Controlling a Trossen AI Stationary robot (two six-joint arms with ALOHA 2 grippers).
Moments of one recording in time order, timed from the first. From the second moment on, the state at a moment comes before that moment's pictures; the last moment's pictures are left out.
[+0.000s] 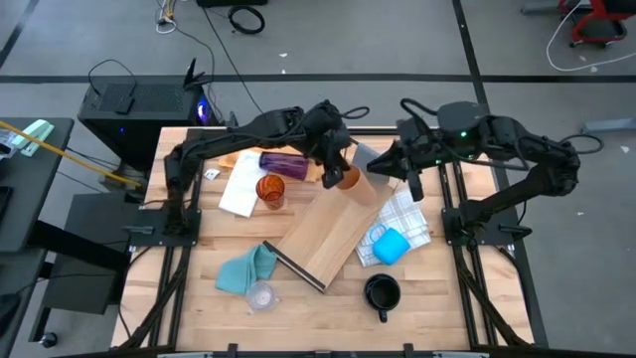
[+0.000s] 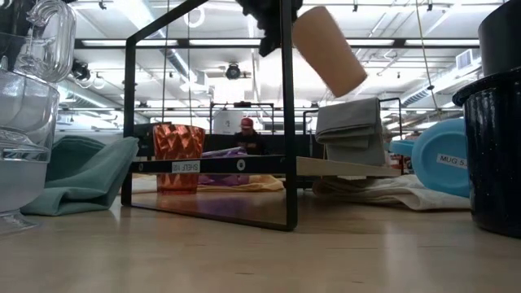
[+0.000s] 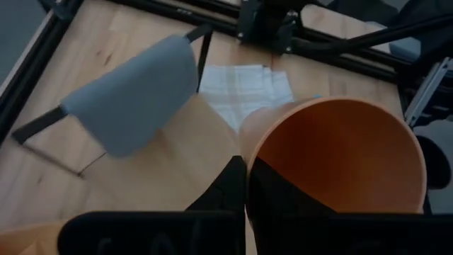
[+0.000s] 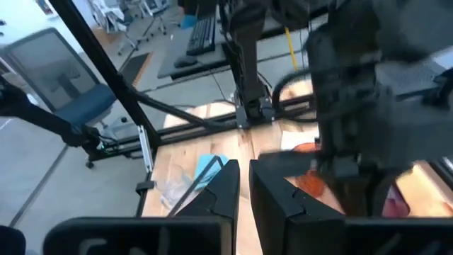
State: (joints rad) left arm 0.26 1.98 2.08 -0.86 0.25 -0.07; right arm -0.02 1.20 1.63 -0.78 -0.11 0.25
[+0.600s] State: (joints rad) left arm 0.26 2.18 2.33 -0.97 0.25 -0.01; right arm -0.02 1.14 1.65 -0.82 -0.11 0.24
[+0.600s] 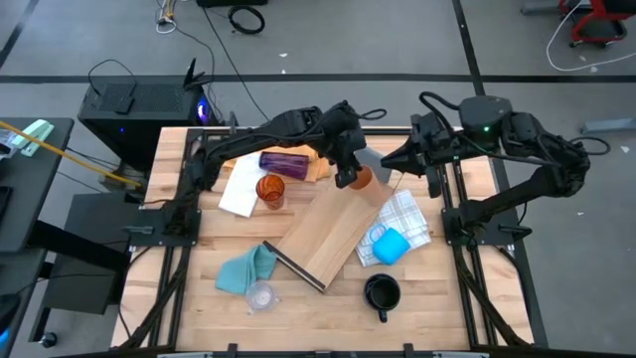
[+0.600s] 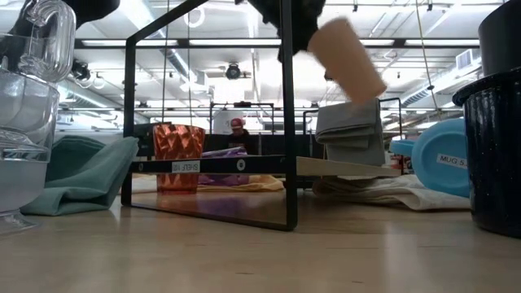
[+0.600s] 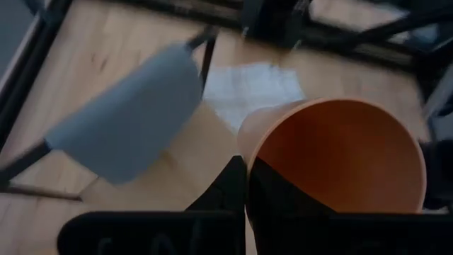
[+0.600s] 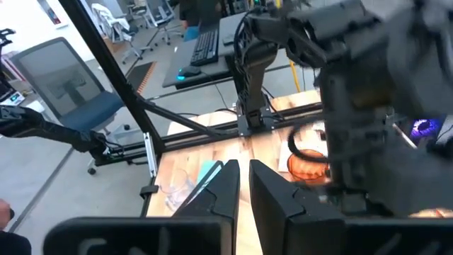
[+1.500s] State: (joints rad) left arm 0.27 2.22 2.33 -0.91 0.12 -0.20; right arm -0.02 1.15 1.65 -0.83 -0.08 0.24
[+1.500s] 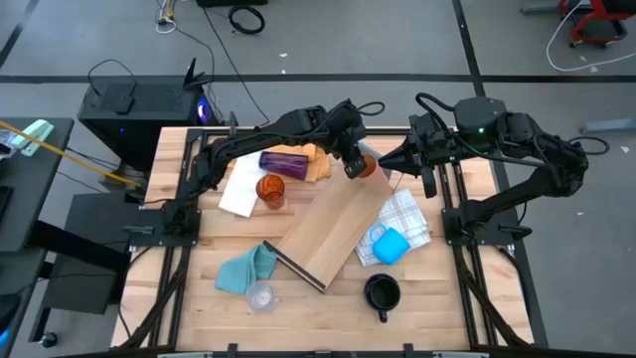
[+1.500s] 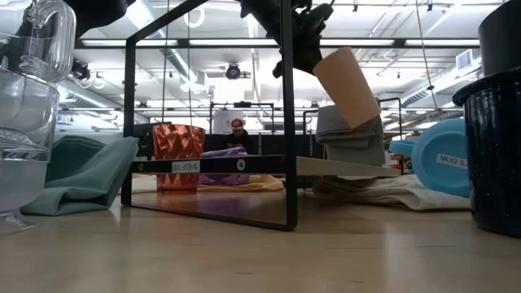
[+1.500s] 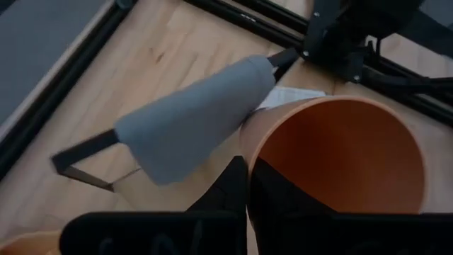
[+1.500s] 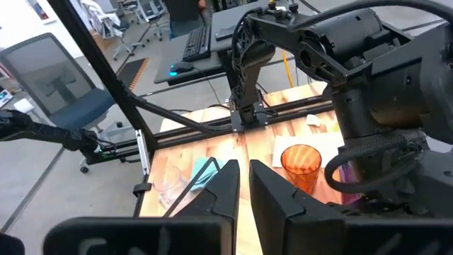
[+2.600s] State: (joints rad) left arm 0.26 2.22 2.33 -1.06 0.03 -0.25; right arm -0.02 1.15 1.65 -0.90 -0.08 0.21
